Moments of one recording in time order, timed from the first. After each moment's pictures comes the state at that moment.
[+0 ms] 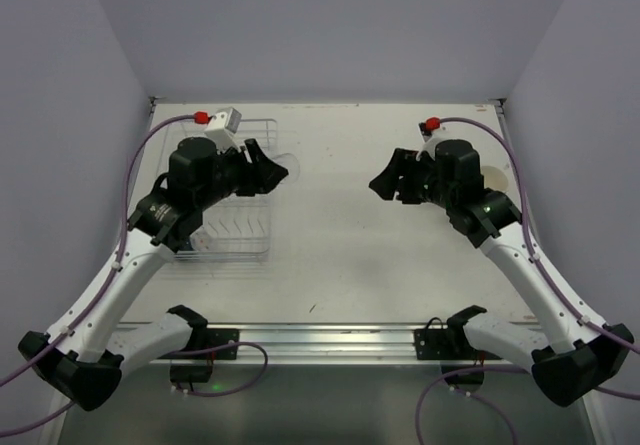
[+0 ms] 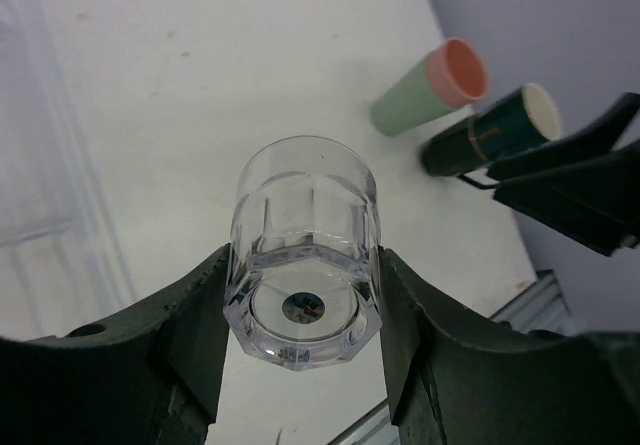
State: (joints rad) left arm -0.49 1.02 1.16 -0.52 0.09 -0.55; right arm 0.47 1.06 1.10 -0.55 -0.10 0.51
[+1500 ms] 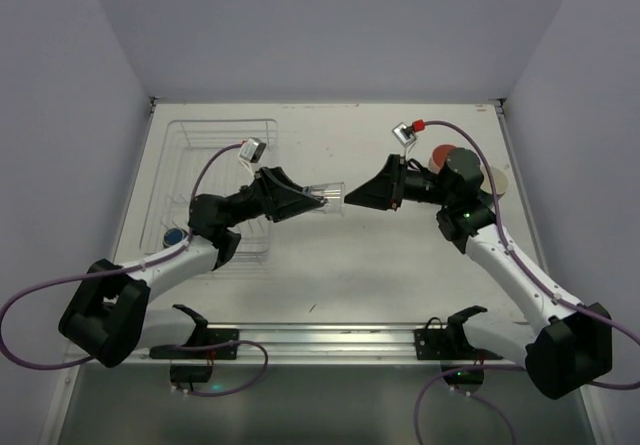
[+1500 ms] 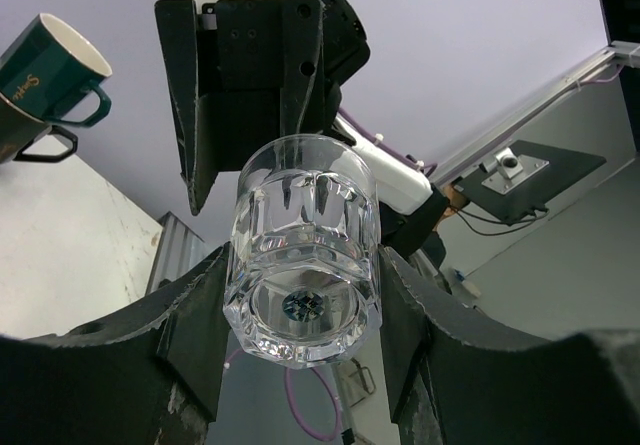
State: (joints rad) left arm -0.52 1.27 0.54 1.28 0.78 -1.44; right arm 0.38 1.10 0.83 0.29 -0.99 0.98
